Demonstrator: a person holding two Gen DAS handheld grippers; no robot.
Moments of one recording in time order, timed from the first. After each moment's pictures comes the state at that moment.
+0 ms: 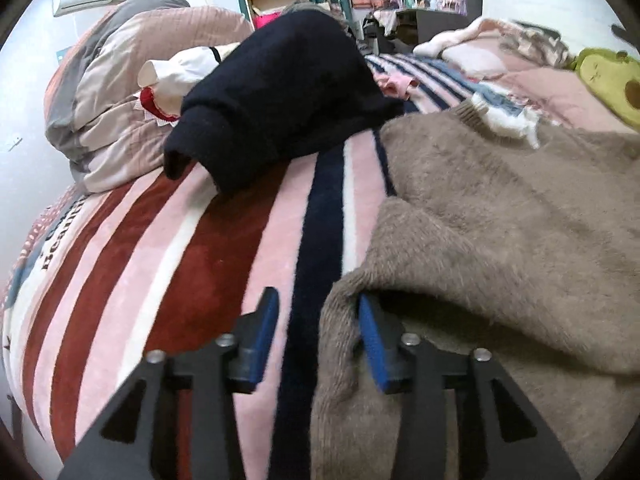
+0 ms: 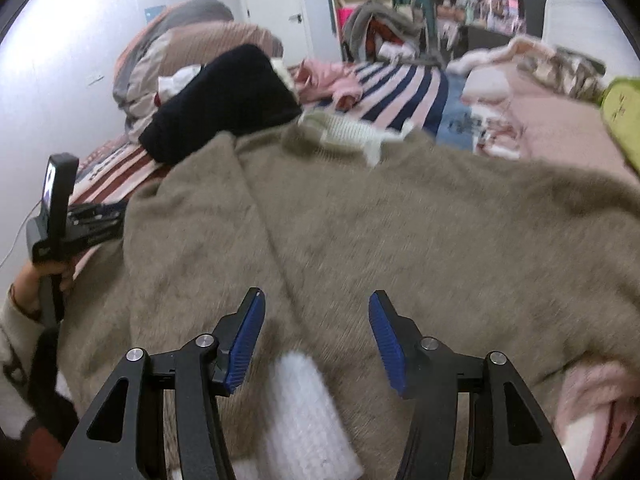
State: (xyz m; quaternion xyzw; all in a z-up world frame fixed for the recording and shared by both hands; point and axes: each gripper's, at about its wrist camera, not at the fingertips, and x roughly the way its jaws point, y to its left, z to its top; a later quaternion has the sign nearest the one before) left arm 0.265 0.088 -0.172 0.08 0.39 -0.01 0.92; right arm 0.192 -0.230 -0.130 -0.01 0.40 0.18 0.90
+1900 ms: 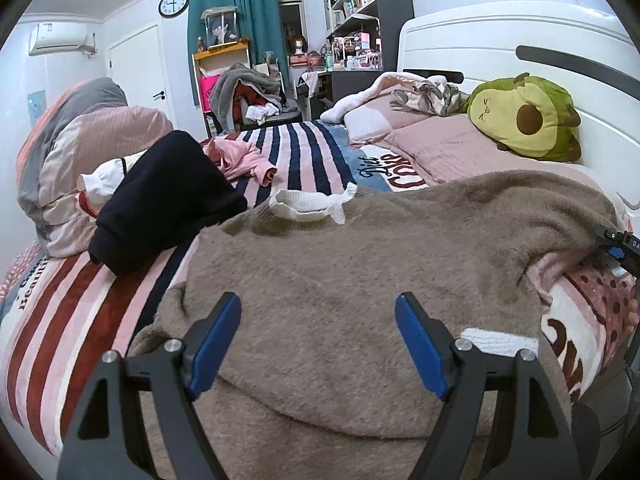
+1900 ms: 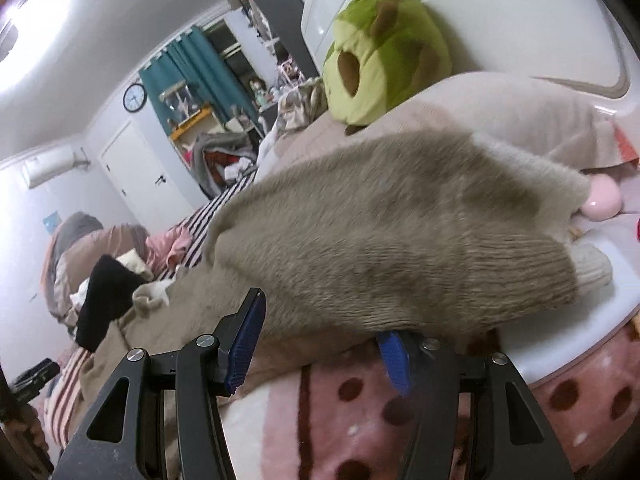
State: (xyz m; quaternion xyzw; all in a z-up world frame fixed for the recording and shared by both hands) left arm 0.166 -0.114 -0.078 0.08 0.30 -0.11 0.95; right arm 0.065 -0.539 -0.119 0.25 0.22 -0.04 0.94
